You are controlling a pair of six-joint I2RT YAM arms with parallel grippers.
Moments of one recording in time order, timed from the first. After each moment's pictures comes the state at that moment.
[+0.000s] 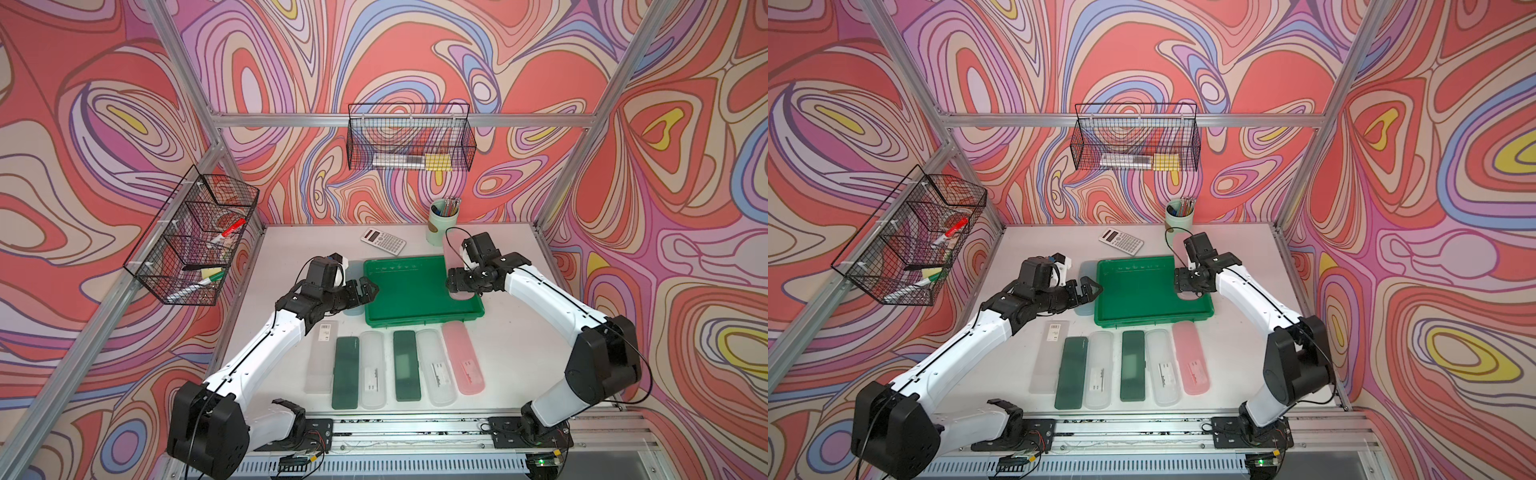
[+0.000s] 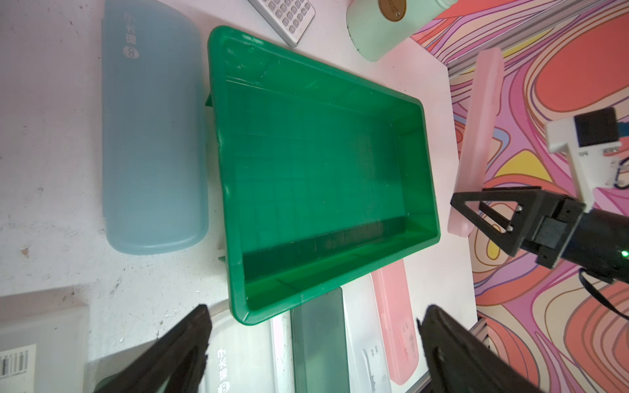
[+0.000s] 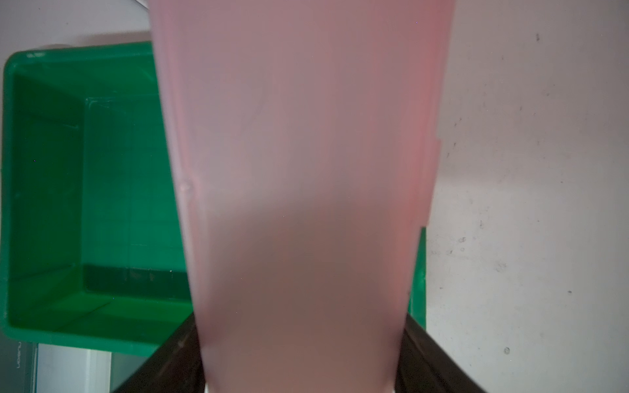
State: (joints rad) left arm -0.35 1.22 0.91 -0.43 0.33 -0.63; right arm 0.36 1.61 1.30 -0.76 0.01 0.27
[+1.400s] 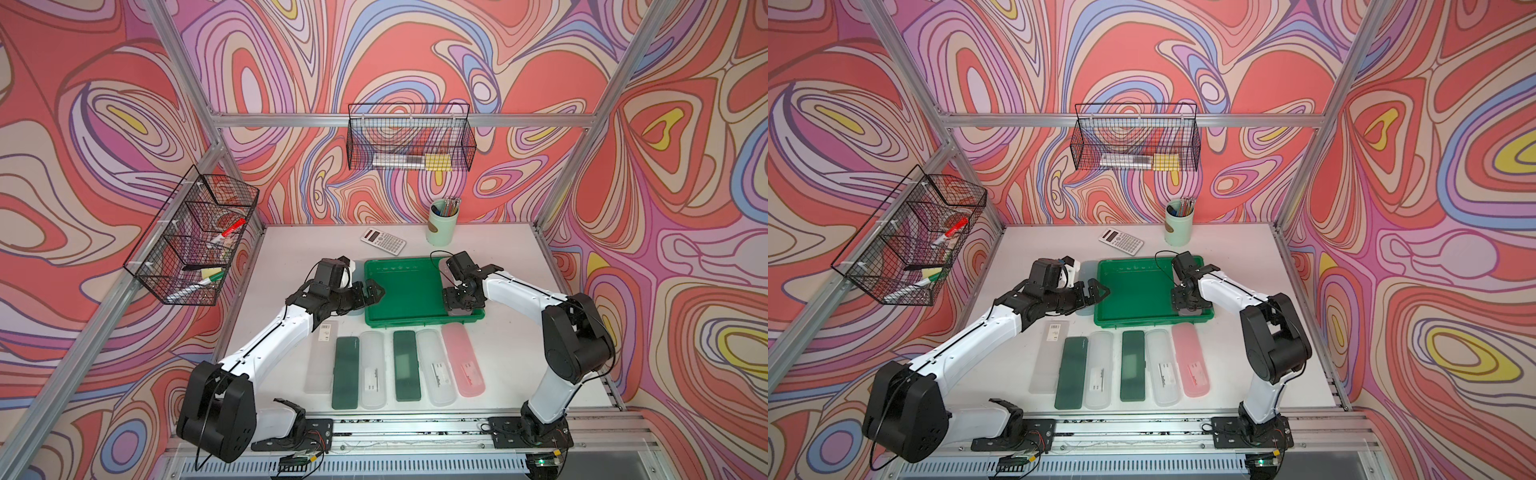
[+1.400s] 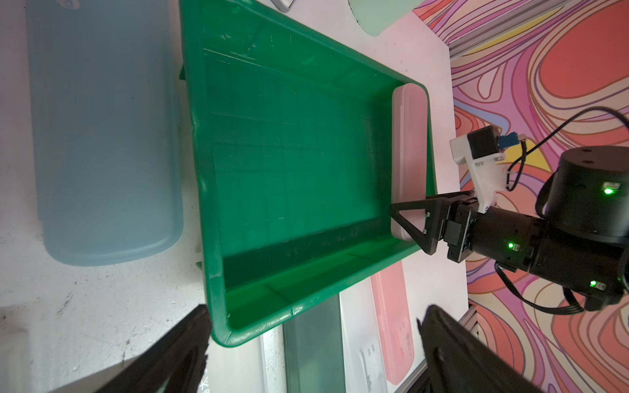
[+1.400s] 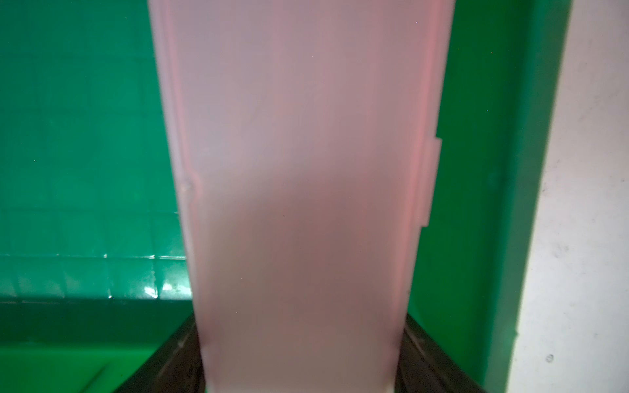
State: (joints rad) left arm -0.36 1.32 0.90 -0.36 0.38 -0.65; right arm 0.41 1.77 1.20 -0.71 0.13 0.30
